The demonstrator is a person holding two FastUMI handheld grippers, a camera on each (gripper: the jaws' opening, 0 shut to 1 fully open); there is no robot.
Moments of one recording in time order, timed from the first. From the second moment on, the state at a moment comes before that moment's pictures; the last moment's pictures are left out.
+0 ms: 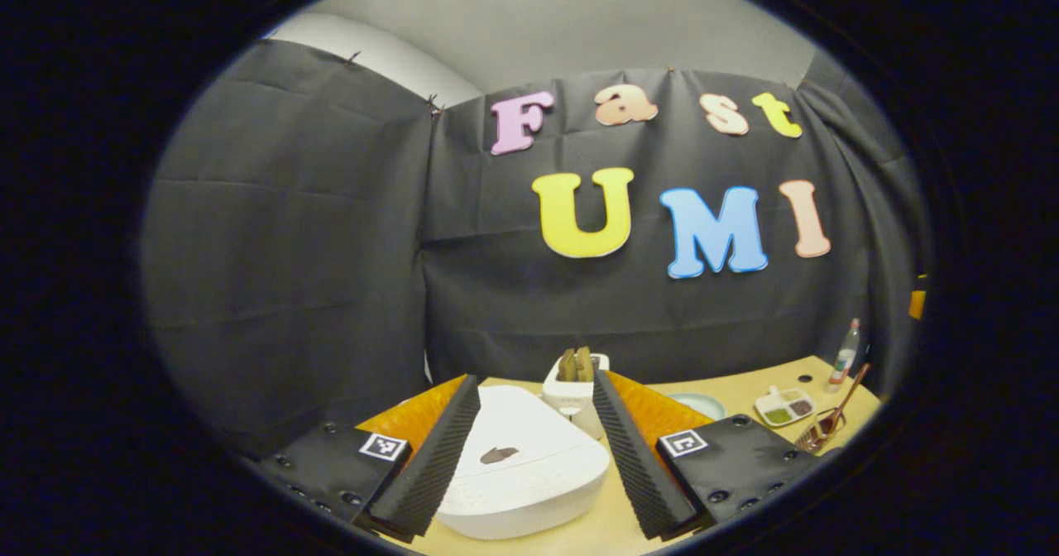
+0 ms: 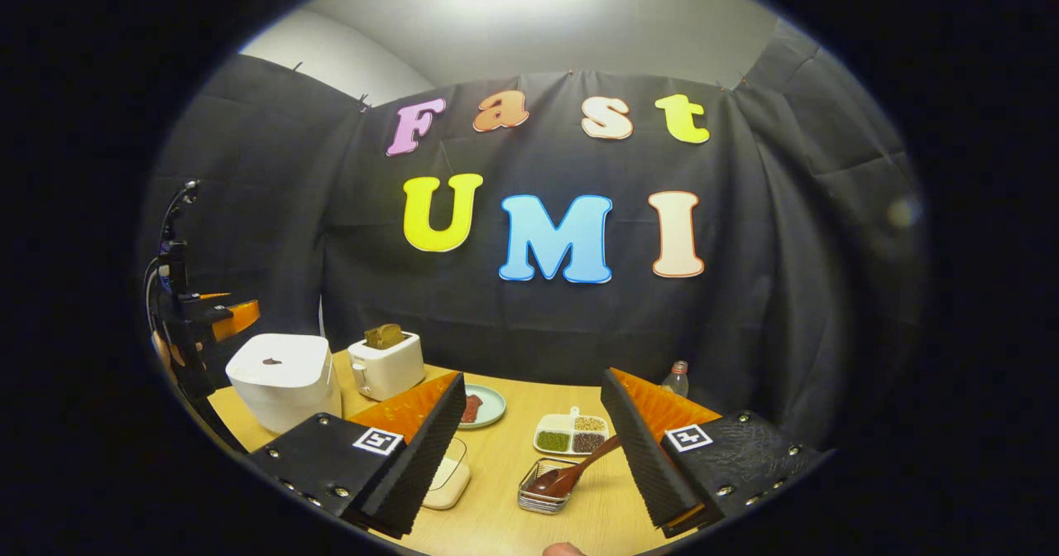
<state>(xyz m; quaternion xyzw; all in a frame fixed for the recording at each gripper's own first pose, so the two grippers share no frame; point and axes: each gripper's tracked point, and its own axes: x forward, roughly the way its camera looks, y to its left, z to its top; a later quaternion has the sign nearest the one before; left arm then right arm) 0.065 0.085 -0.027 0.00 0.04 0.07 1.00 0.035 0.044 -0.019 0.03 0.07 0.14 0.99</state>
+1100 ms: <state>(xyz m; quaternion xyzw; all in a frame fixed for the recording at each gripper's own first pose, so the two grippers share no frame) -0.032 0.048 0.025 -0.03 -0.02 0.04 1.00 0.015 0.043 0.010 0.03 0.02 0.14 0.99</state>
